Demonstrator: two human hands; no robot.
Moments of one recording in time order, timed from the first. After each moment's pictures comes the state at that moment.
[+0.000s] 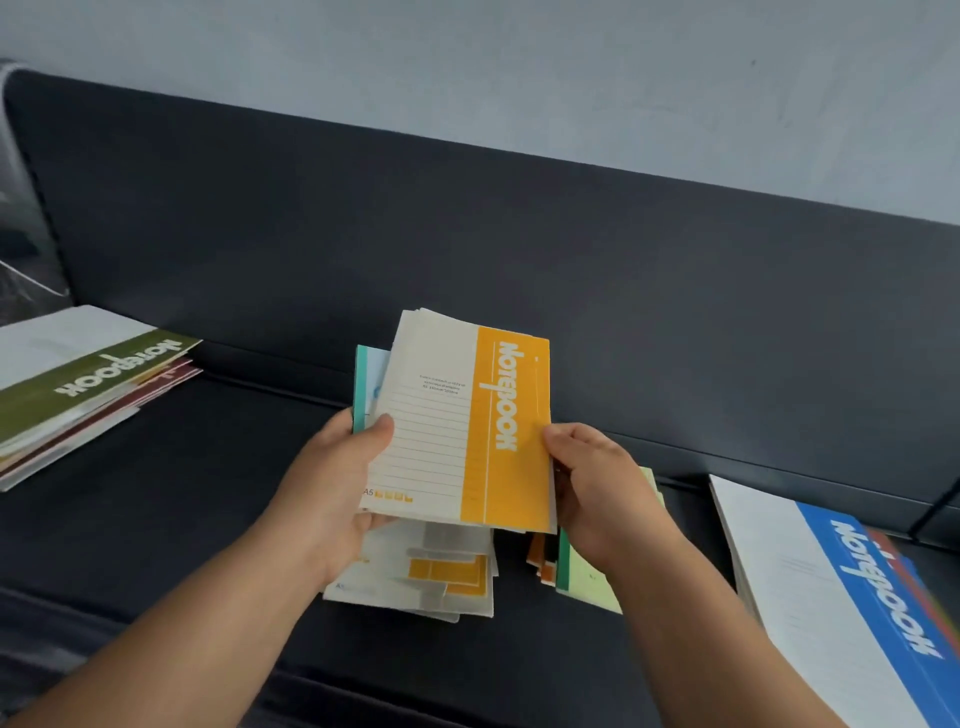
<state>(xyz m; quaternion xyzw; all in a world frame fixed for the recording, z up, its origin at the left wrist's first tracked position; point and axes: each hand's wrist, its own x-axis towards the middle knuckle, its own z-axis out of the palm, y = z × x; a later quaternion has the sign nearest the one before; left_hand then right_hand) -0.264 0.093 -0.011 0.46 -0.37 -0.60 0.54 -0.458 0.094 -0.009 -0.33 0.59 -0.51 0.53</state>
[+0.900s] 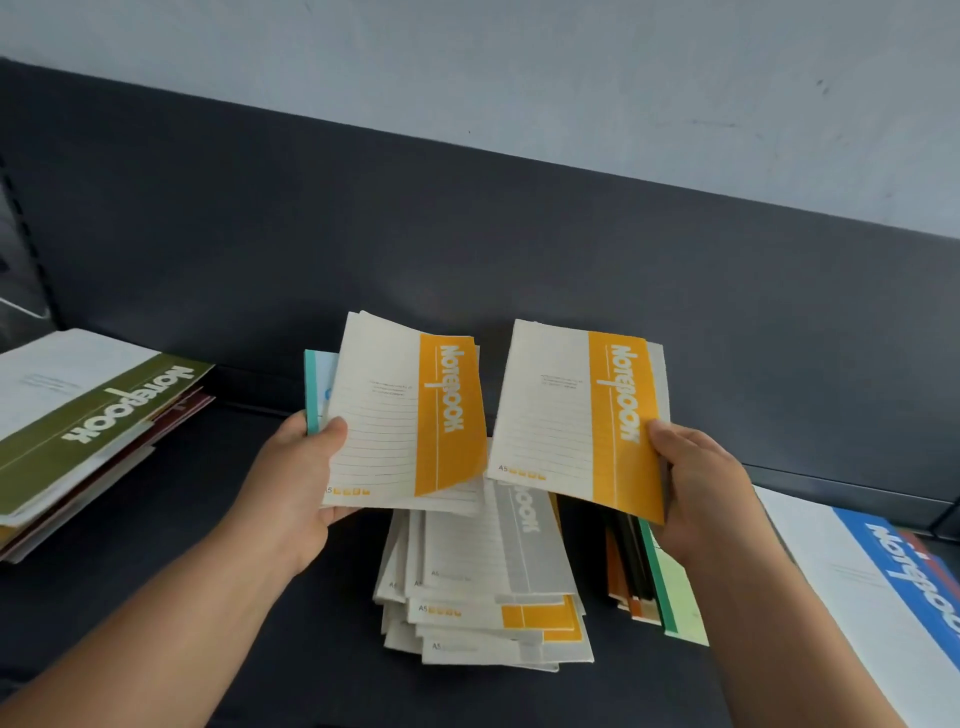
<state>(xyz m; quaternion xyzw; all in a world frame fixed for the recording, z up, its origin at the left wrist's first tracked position) -0.164 0.025 -0.014 0.49 -0.35 -0.59 0.54 -0.436 0.073 0.009 -0.23 0.60 -0.63 0.43</state>
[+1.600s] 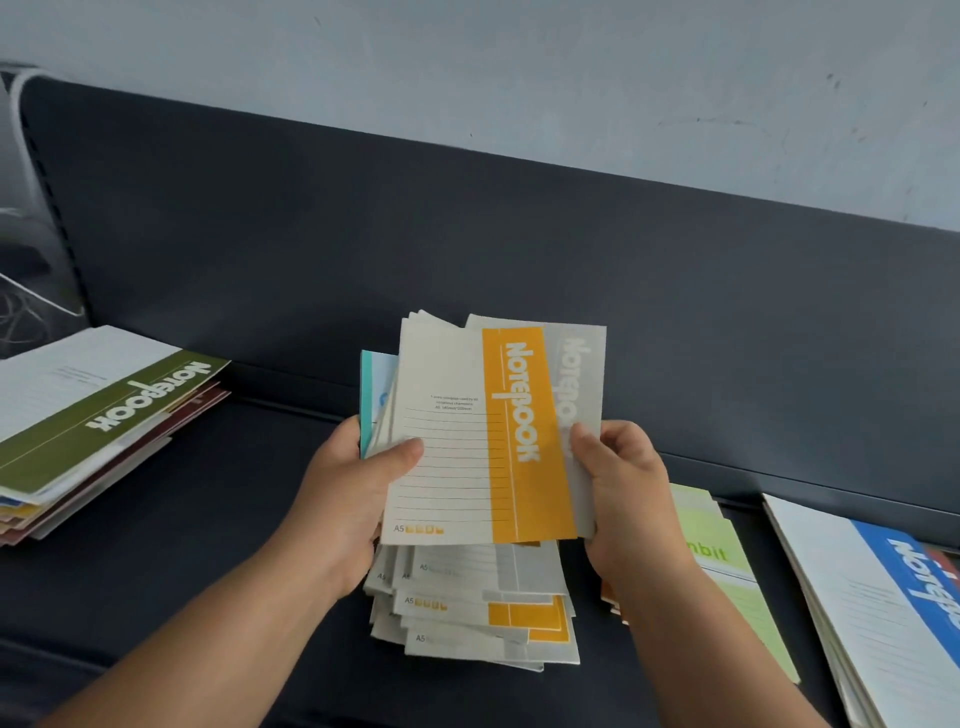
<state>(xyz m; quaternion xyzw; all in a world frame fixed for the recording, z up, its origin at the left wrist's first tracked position) -0.205 0.056 -0.011 0.45 -0.40 -0.59 0.53 -0.401 0.068 -0.007 -0.34 0.58 -0.62 0.41</state>
